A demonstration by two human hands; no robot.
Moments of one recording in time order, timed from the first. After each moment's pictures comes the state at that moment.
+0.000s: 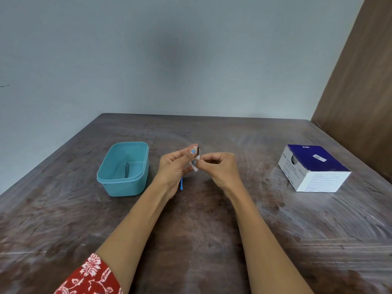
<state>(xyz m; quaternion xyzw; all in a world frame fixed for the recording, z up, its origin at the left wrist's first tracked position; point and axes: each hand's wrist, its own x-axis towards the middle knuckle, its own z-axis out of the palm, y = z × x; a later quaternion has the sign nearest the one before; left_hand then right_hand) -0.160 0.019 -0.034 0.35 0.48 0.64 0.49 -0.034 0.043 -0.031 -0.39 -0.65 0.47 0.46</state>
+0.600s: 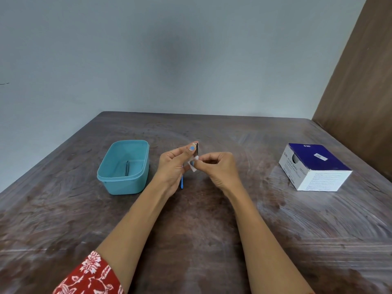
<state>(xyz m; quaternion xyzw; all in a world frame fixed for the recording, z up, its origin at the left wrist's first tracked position) -0.162 0.018 -0.034 0.35 0.44 0.65 0.50 -0.037 0.045 -0.037 -0.40 -0.66 0.45 0.44</state>
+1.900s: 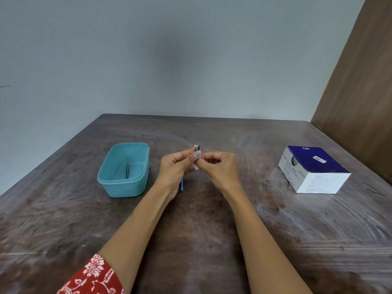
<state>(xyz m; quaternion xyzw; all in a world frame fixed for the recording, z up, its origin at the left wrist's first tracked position) -0.161 0.021 -0.040 0.38 0.45 0.66 0.47 -0.039 0.048 -0.037 -0.40 -0.64 0.43 0.50</state>
